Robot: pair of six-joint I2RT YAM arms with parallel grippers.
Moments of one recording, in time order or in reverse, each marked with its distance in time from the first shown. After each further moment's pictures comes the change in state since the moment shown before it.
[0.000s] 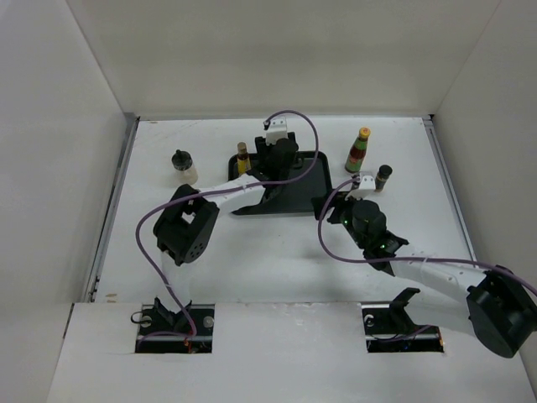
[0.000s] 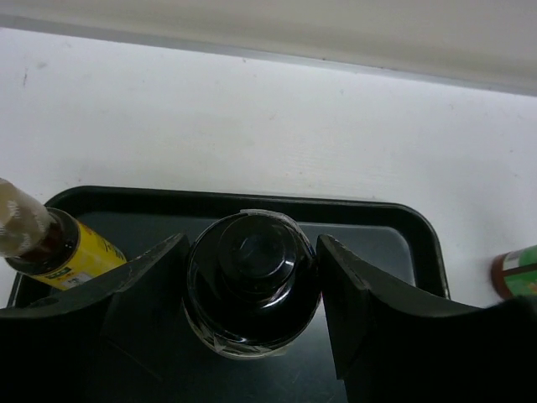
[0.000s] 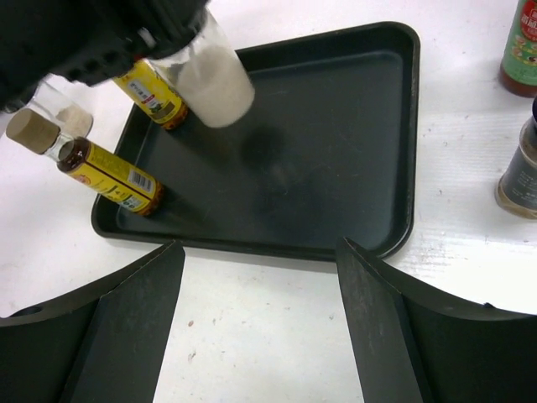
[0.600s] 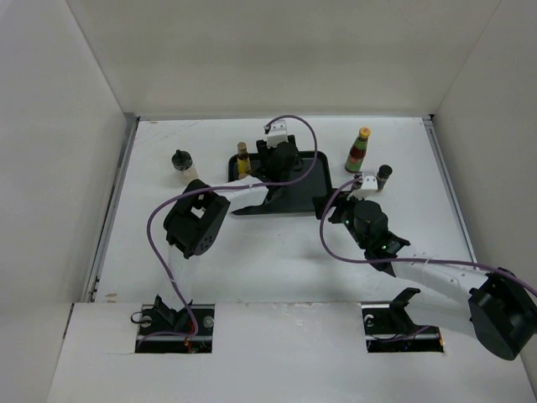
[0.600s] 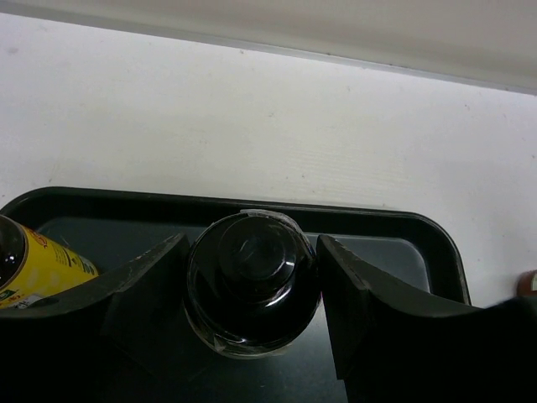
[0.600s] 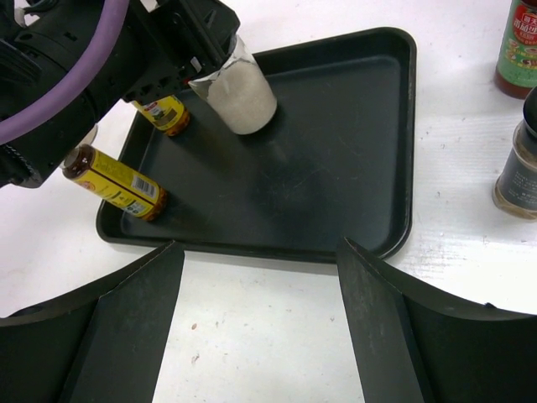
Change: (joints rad) left arm 0.020 0.113 0.005 0.126 0.007 0.000; right arm -0.006 -0.021 -0.008 0.000 0.003 0.012
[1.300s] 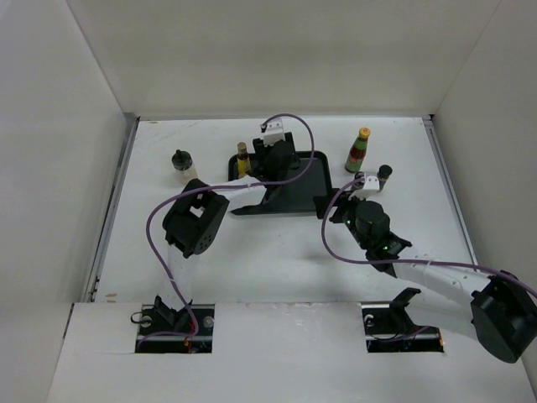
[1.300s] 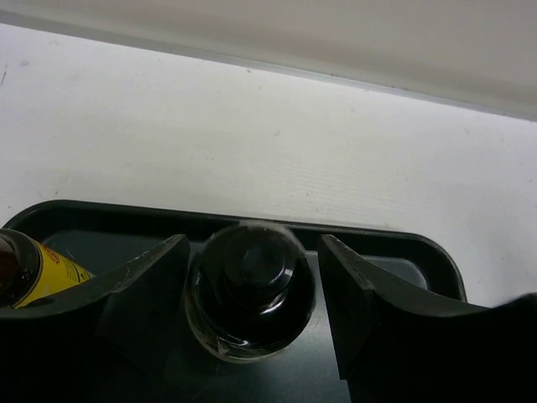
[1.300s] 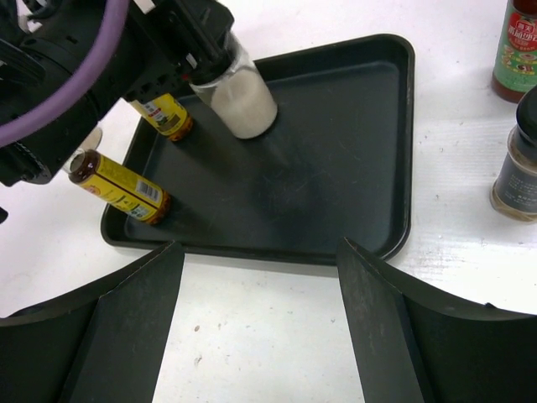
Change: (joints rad) left arm 0.016 0.004 -0.013 0.056 -0.005 0.002; right arm -0.004 -0.021 -0.005 0.000 0.000 0.003
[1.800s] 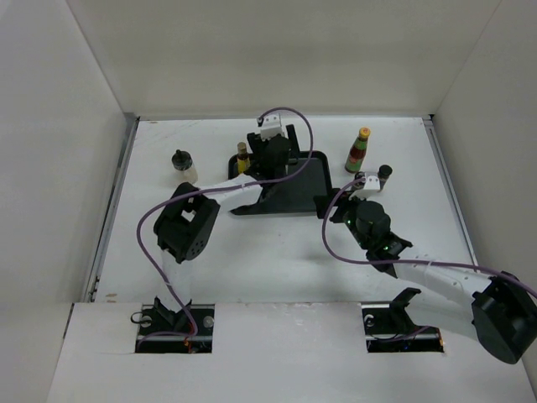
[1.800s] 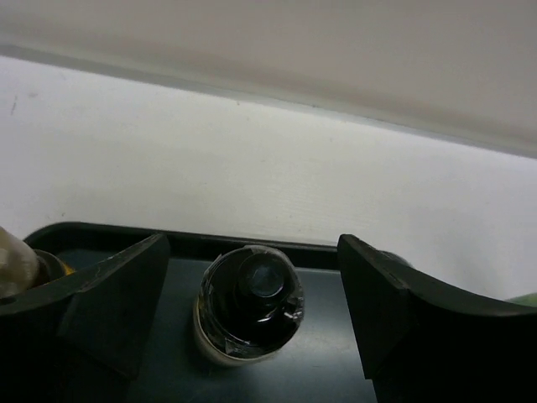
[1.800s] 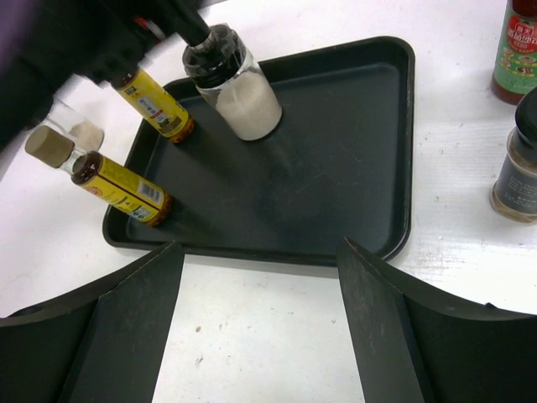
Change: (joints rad) left arm -0.005 -0.069 -0.015 0.023 0.006 0.011; right arm 0.000 -0.005 0.000 0.000 0.000 0.000
